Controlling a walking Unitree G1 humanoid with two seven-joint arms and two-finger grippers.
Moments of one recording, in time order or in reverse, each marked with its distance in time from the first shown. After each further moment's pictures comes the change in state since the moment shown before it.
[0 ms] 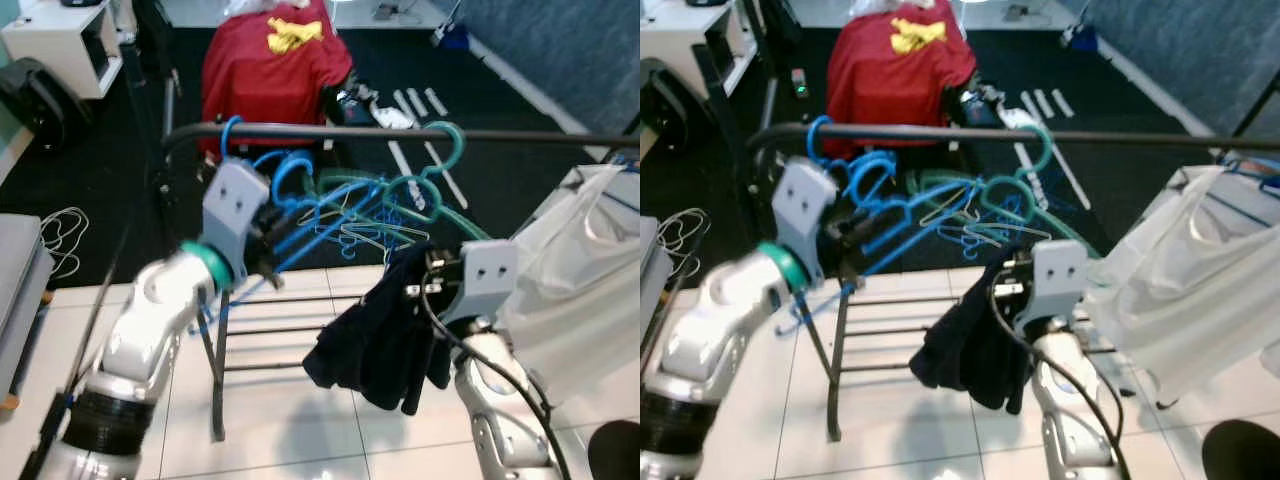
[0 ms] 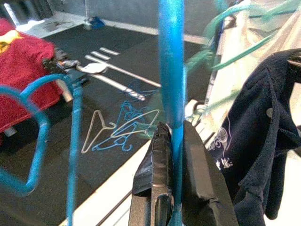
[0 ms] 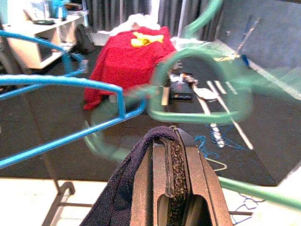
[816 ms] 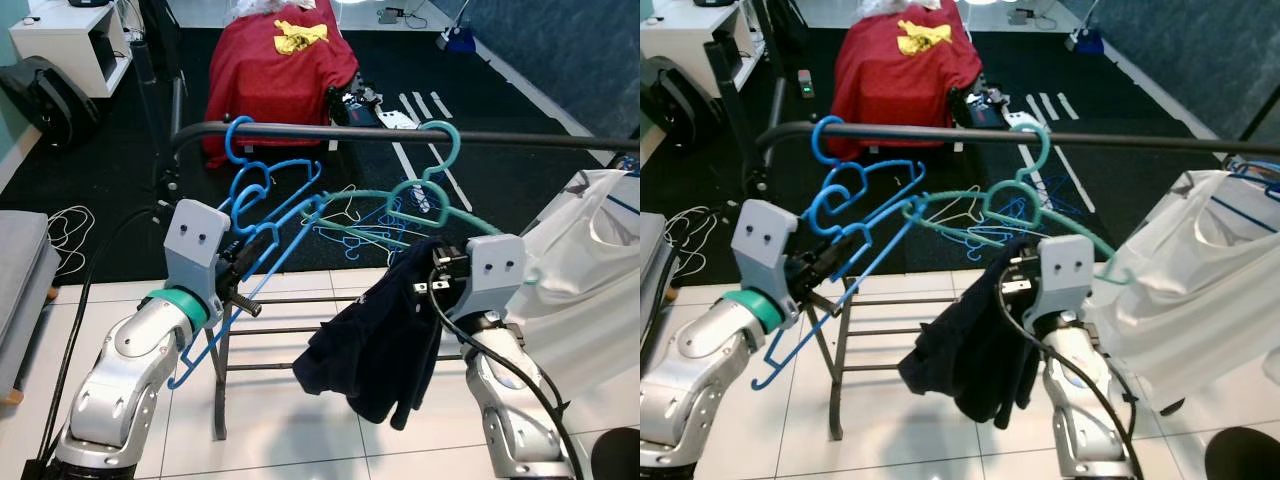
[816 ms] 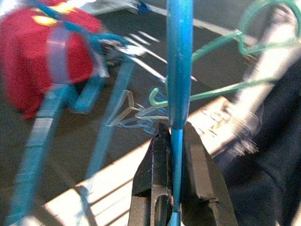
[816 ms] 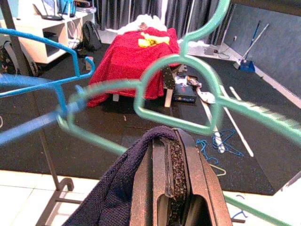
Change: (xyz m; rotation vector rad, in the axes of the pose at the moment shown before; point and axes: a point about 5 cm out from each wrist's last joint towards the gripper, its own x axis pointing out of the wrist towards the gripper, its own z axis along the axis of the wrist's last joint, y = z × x) left arm -0.033 -0.007 -0.012 -0.073 0.064 0.148; right arm 0.005 -0.009 0.004 -0.036 -0.003 0.010
